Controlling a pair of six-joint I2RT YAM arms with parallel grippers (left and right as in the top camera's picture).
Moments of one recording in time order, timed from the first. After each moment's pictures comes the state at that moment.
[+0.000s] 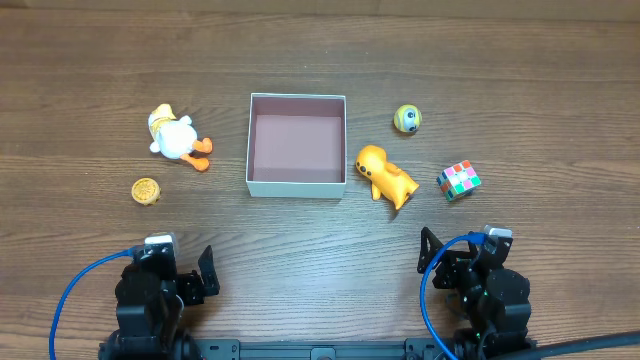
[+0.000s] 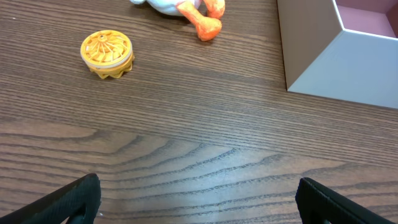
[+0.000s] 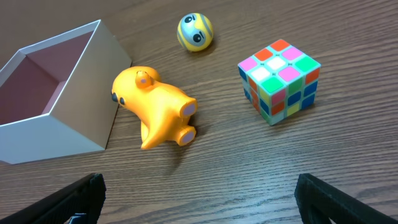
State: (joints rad) left arm 0.04 0.01 0.25 -0.89 0.03 -0.15; right arm 0.12 0.01 0.18 -0.65 -0.06 0.33
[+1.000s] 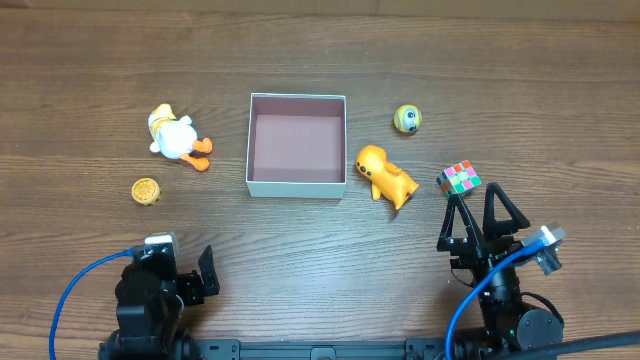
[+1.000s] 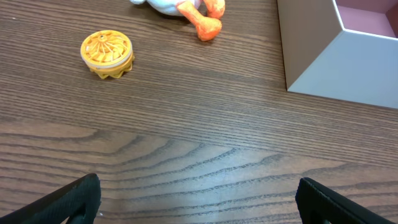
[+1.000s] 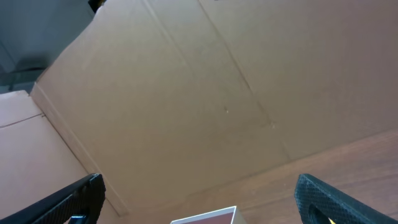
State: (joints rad) left arm 0.04 0.01 0.25 -0.89 0.03 -0.15; right arm 0.12 0.01 0.16 0.14 -0.13 0.62
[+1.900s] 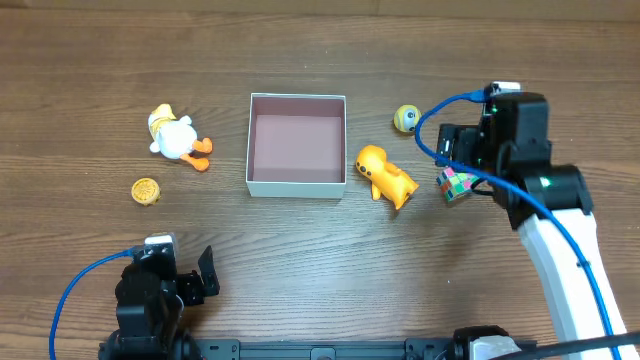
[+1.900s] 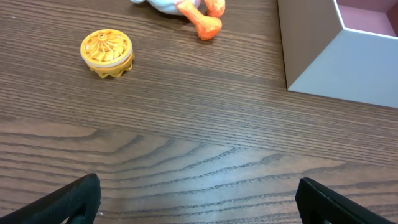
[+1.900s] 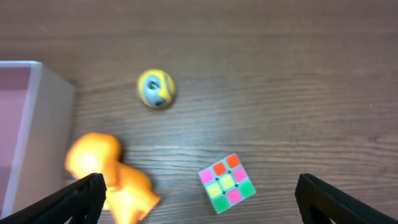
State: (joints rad) left arm 0.04 0.01 0.25 -0.89 0.03 -0.15; right arm 0.10 1.27 1.17 -0.80 0.14 0.10
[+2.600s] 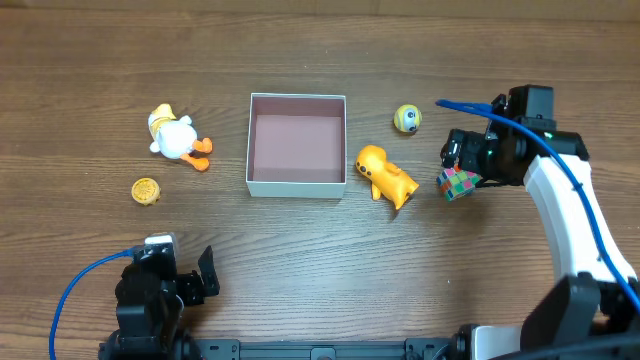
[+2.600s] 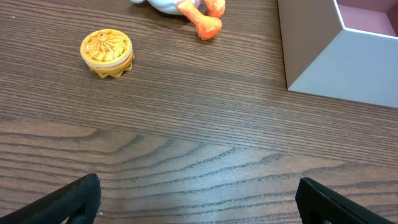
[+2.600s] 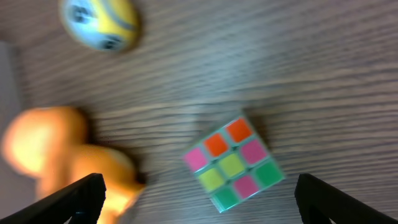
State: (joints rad) left arm 0.04 0.01 0.25 -0.89 0.03 -0.15; right arm -0.10 1.57 1.18 -0.84 -0.13 0.12
